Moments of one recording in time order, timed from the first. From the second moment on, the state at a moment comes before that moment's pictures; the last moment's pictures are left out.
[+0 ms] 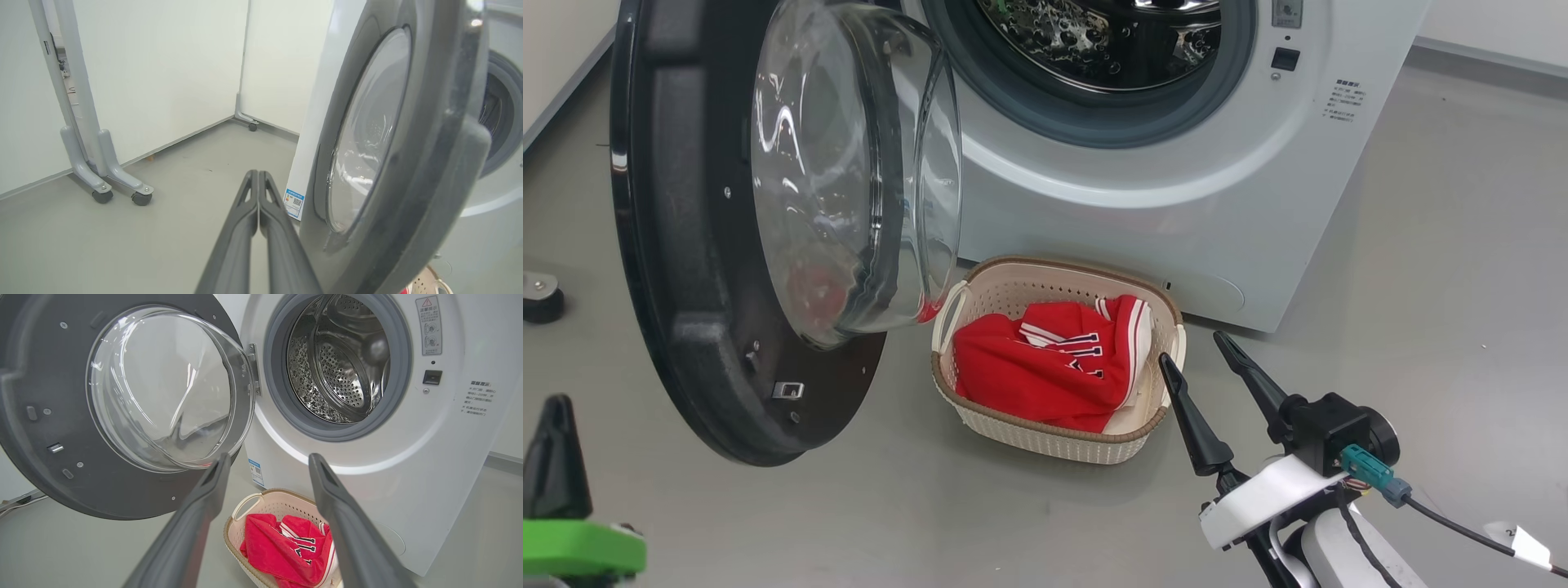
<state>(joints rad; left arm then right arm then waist) 0.02 0.21 0.16 0.18 -0.54 -0.12 -0.18 -0.13 -0.06 0.40 0.23 0.30 0.08 -0.26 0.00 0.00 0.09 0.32</state>
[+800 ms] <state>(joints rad) -0.22 0.06 0.41 0.23 -1.49 -0.03 0.34 -0.14 -0.06 0.41 0.23 0.30 0.07 -0.26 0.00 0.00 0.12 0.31</state>
